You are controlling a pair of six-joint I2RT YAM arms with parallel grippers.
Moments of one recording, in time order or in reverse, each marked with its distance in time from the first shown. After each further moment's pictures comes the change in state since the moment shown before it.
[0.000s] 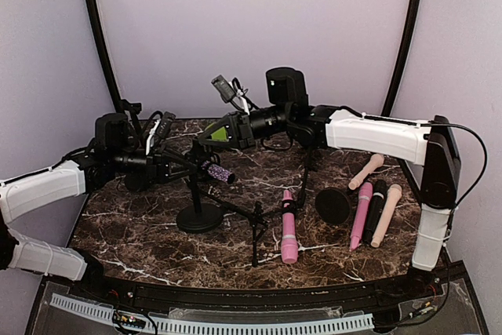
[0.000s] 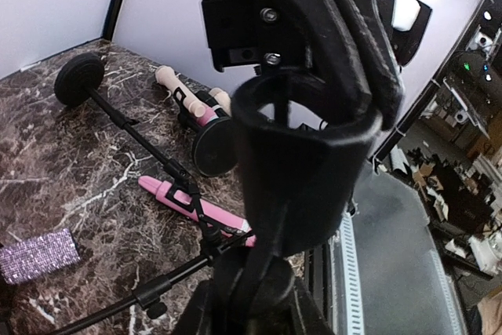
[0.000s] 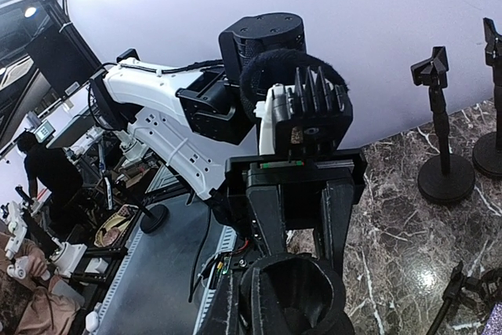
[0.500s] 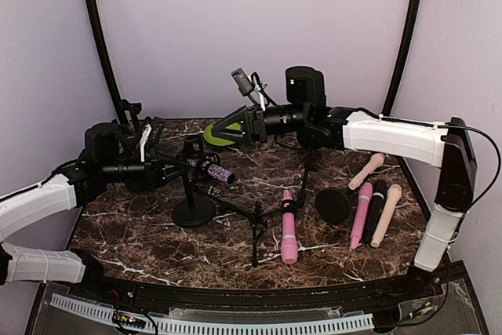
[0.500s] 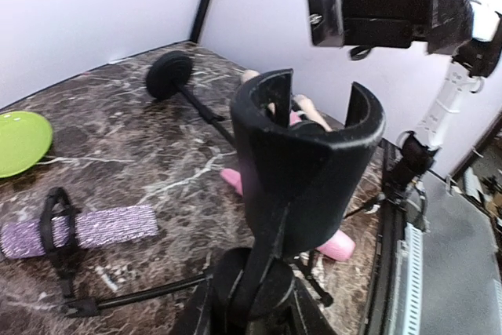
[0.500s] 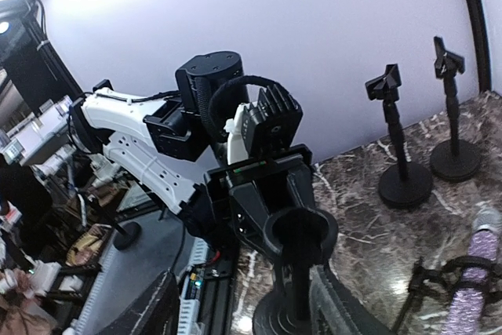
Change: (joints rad) left arm -0.007 -0.119 -0.085 -0.010 -0.258 0.001; right arm -0.043 -0.100 -0.129 0.064 0.105 -0.008
